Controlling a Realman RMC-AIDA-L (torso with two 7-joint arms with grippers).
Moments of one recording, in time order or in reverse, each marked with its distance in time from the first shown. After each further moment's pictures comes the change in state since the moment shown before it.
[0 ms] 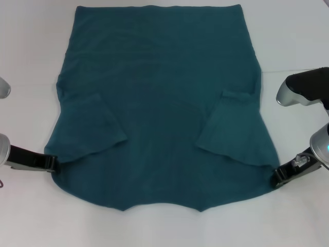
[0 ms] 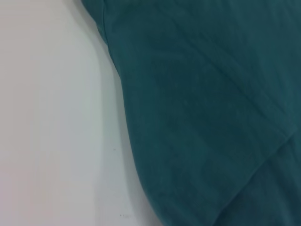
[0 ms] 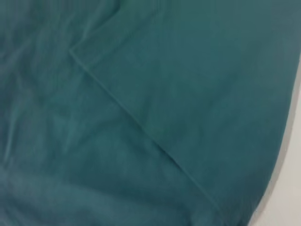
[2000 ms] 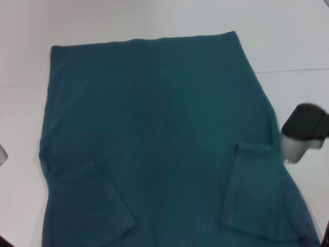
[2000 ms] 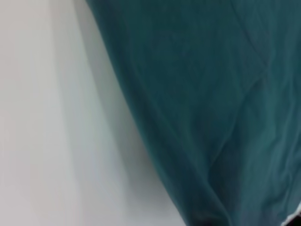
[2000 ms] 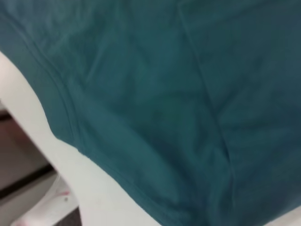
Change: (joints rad) left arm 0.033 0.027 -0.056 -0.003 0.111 0.704 -0.033; right arm 0.053 -0.037 -0.121 -0.096 -0.009 -0.592 -0.380
